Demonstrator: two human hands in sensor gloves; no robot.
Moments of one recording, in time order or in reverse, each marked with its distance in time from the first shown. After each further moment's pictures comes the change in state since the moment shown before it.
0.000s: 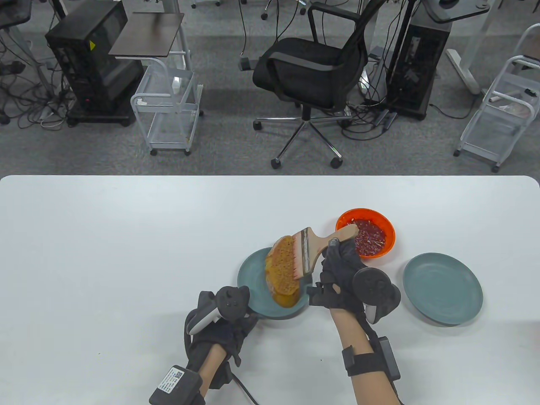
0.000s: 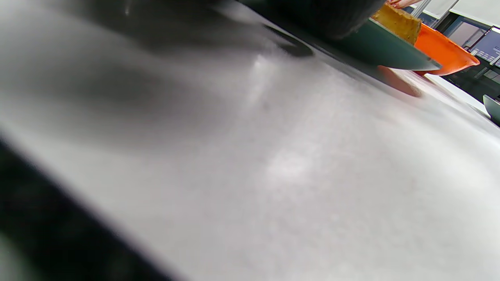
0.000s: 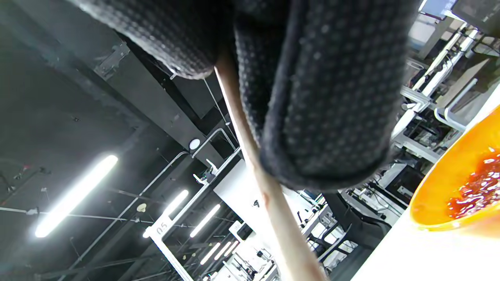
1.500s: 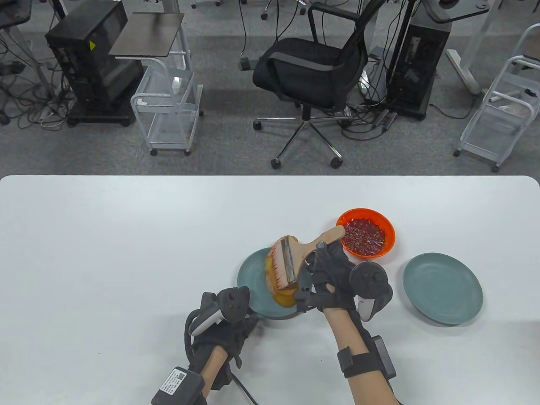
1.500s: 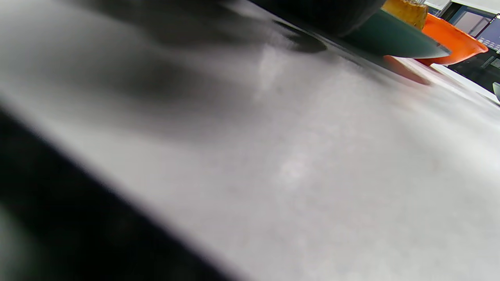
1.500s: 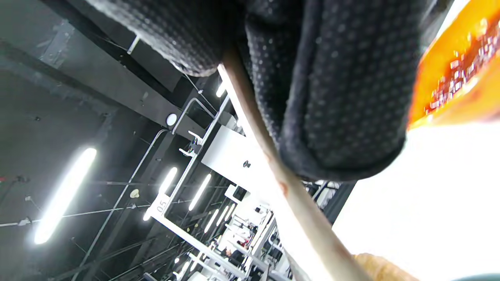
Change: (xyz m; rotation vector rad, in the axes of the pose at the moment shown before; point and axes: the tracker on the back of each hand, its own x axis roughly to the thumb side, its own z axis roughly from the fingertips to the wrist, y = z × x) left_hand 0.002 -0.003 0.000 0.006 0.012 -0.047; right_hand -0.004 0.016 0.003 0.132 0.124 -0.112
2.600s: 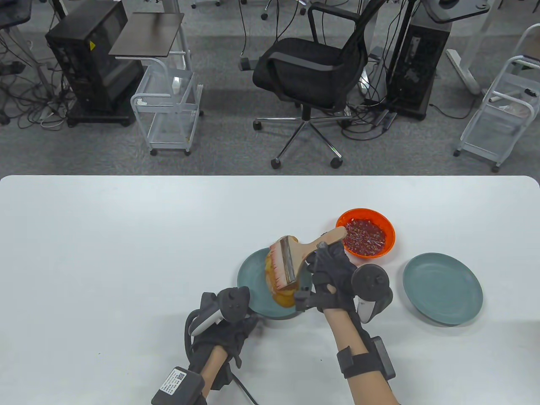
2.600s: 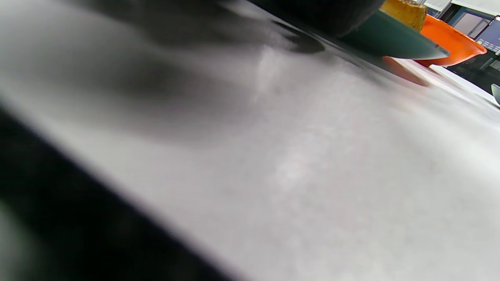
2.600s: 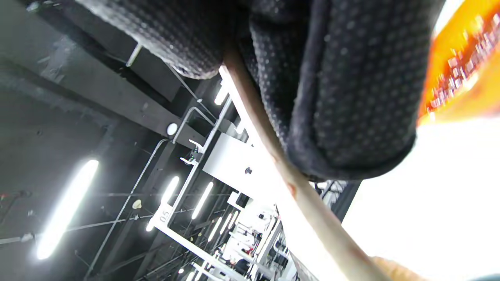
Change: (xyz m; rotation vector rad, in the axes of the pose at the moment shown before) left_hand -0.001 0.000 0.000 -0.001 -0.002 0.005; right_hand -0.001 0.001 0.003 -0.030 -0.015 -0.011
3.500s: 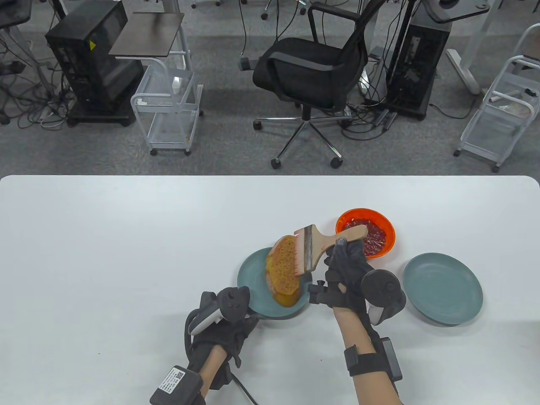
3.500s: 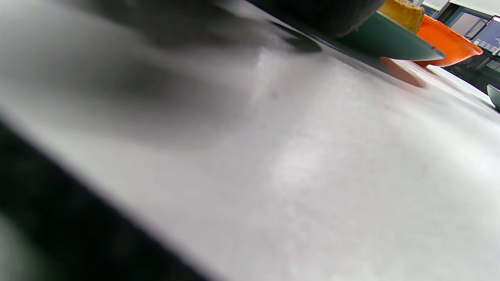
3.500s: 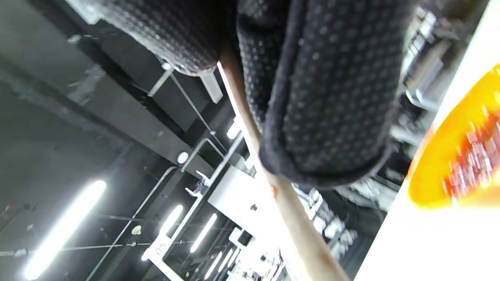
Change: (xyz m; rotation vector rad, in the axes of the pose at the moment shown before) left_hand 0.000 0.001 -0.001 -0.012 -0.009 0.012; right_hand -0.005 -0.011 -0.001 -0.091 0.032 -0.063
